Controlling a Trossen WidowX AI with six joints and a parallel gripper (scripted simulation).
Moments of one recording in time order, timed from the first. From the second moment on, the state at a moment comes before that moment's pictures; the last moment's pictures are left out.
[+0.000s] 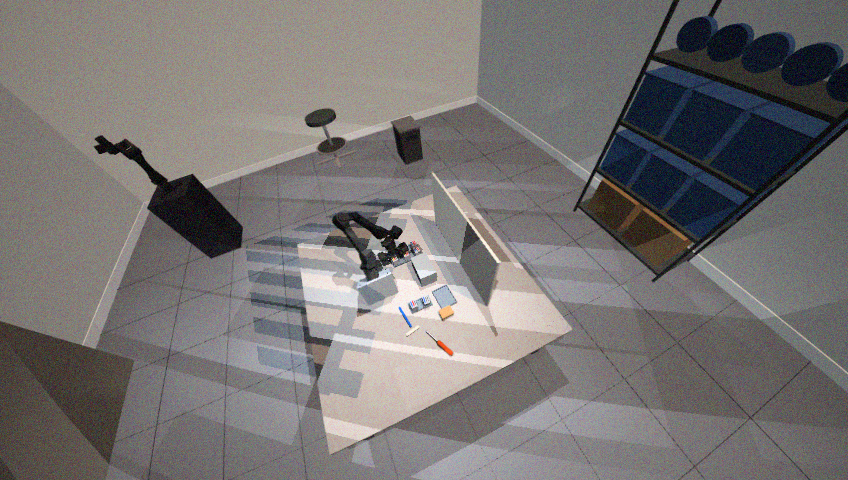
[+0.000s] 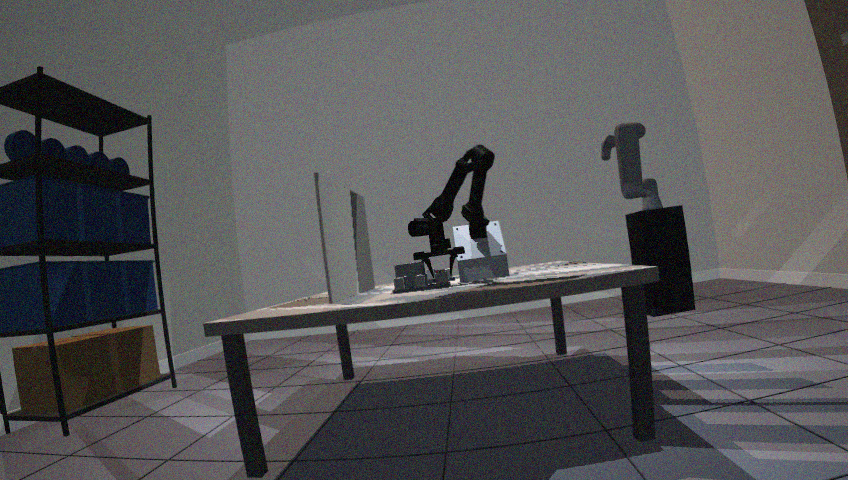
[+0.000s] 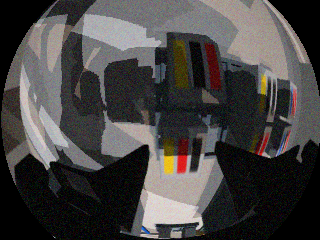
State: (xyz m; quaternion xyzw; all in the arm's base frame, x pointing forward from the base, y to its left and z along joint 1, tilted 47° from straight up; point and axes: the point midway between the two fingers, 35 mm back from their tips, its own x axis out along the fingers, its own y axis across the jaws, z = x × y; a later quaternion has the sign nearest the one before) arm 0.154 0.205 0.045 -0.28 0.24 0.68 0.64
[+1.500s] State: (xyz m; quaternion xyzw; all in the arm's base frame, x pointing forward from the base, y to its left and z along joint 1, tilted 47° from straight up) arm 0.150 0.212 0.038 -0.27 0.24 0.68 0.64
